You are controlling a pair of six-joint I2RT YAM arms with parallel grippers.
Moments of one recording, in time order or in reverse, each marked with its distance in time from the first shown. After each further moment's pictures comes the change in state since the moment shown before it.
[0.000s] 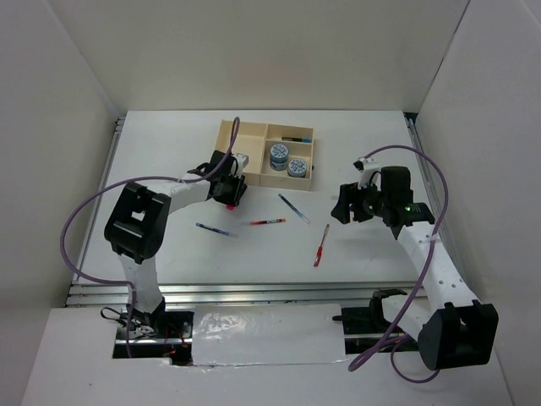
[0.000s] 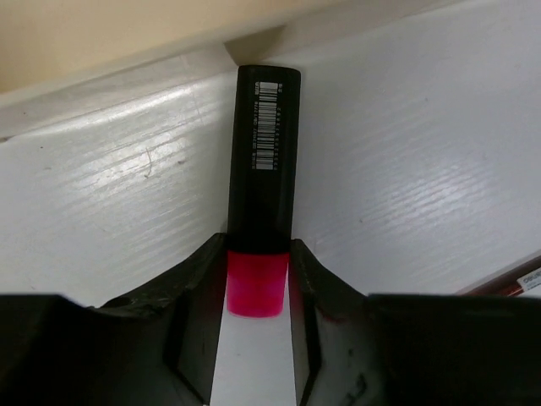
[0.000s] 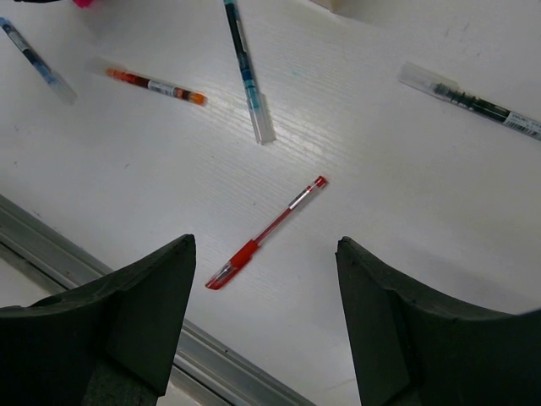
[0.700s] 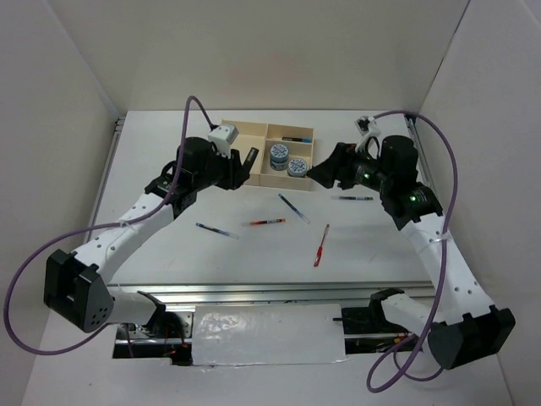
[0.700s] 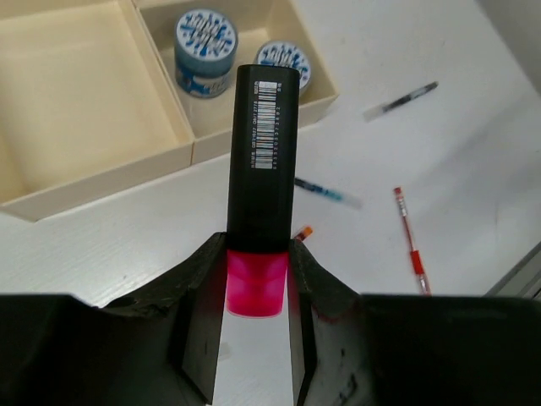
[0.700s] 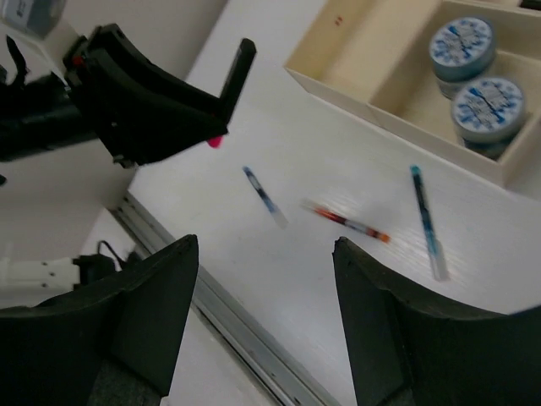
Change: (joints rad) left arm -0.068 -0.539 -0.070 0.035 0.134 -0.119; right arm 0.143 -0.007 0.270 0.144 -0.106 0.447
